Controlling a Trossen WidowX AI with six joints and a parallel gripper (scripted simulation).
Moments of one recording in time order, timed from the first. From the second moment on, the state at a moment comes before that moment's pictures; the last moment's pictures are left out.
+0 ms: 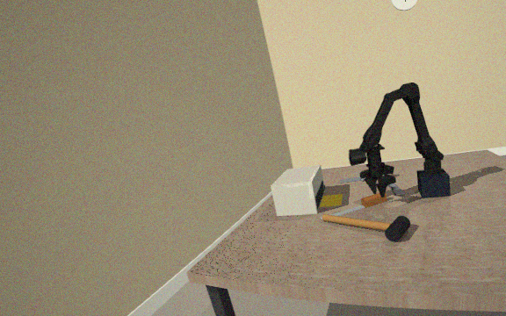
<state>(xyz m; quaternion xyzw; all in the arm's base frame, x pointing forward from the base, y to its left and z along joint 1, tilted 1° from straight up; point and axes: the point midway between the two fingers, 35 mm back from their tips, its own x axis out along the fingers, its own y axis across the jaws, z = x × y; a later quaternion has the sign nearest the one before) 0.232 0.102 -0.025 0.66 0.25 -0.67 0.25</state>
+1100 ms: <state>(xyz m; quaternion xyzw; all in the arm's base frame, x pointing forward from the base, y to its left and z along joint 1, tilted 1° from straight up) 0.235 0.102 0.025 0.65 0.28 -0.65 0.28</state>
